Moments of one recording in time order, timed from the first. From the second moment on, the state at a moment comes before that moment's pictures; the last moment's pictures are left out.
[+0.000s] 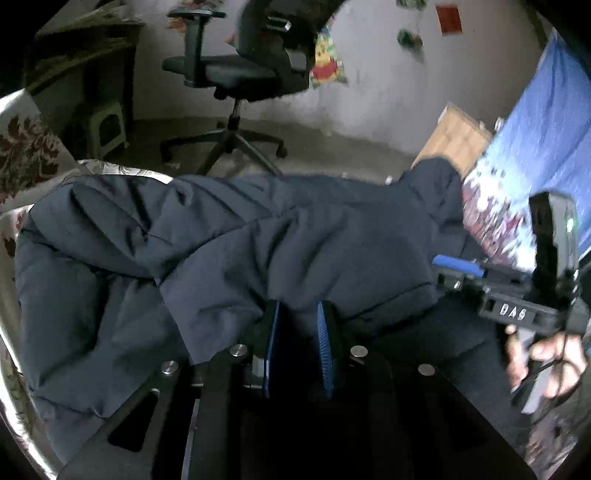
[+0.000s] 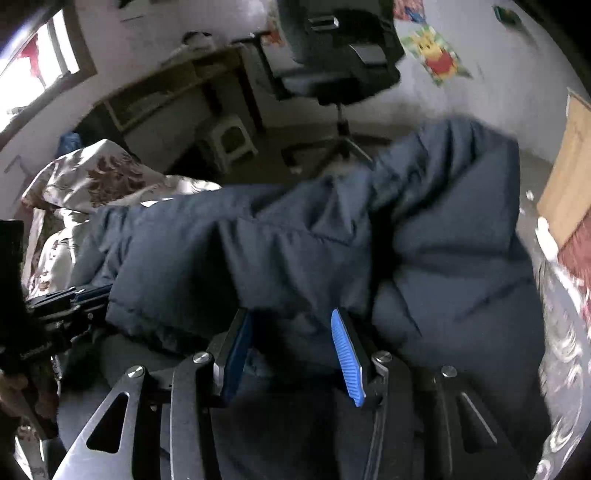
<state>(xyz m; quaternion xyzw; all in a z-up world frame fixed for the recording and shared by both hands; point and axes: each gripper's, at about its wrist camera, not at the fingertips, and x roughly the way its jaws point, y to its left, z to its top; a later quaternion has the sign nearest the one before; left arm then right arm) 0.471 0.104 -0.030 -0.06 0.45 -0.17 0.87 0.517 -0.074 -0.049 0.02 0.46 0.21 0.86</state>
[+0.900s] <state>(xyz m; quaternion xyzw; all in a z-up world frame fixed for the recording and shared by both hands) 0.448 0.110 -0.017 -0.08 0.40 -0.10 0.91 0.491 -0.095 -0.021 0.03 0.38 0.20 0.90</state>
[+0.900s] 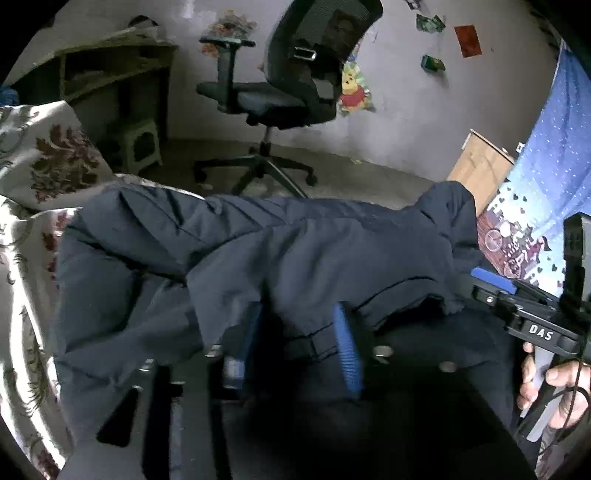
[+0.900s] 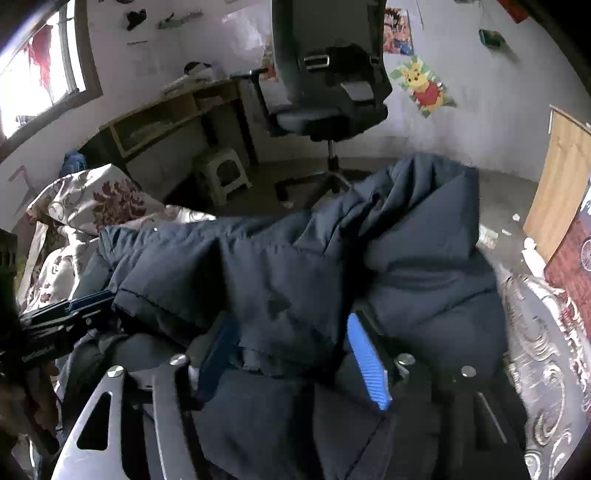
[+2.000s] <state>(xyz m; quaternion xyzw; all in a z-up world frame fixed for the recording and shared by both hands) 0.292 0.097 0.104 -0.07 0.26 -0.01 0.96 0.354 -0.125 0.077 0.00 0.25 0.21 0.94</state>
